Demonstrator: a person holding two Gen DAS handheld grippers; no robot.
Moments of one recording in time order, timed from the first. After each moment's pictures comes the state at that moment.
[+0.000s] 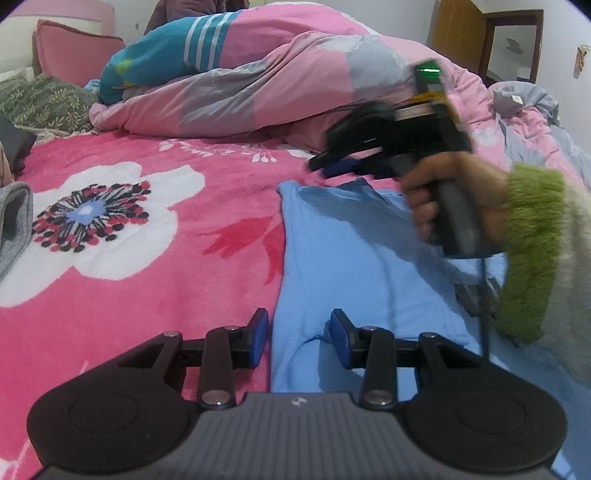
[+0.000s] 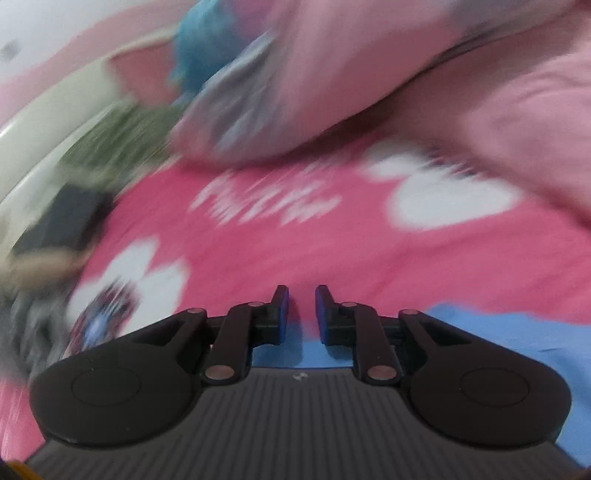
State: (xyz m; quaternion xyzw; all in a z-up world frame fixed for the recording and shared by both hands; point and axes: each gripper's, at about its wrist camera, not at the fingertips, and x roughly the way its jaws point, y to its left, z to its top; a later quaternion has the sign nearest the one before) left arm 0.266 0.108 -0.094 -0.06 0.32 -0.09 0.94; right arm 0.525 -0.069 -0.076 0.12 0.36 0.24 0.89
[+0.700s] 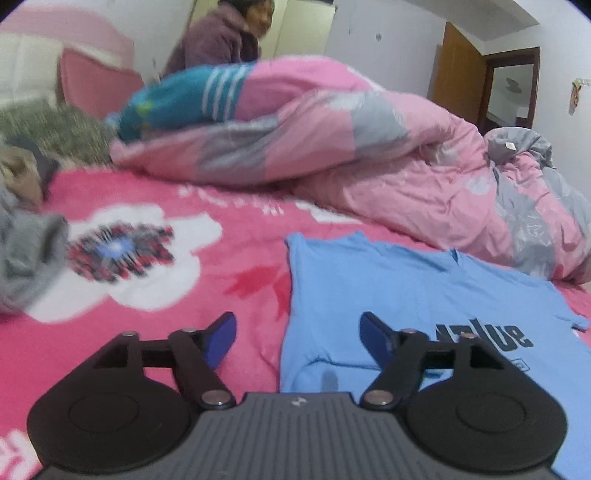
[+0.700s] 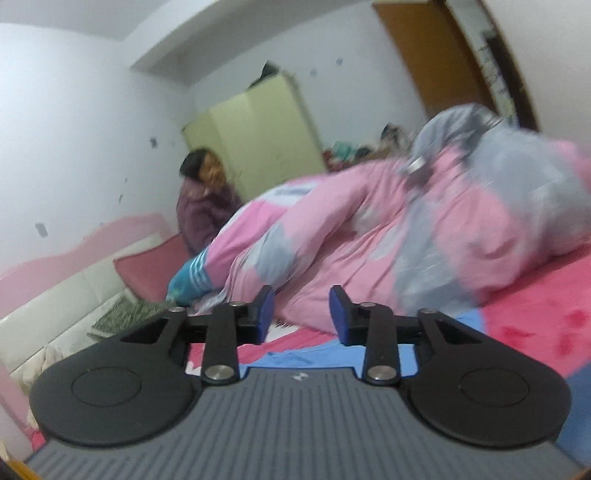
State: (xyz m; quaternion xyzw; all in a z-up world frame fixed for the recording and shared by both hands) left arm 0.223 0.106 -0.061 -0.06 0.24 -0.06 0.97; right arm 0.036 -0.400 0.182 0.20 0.11 0.09 0.97
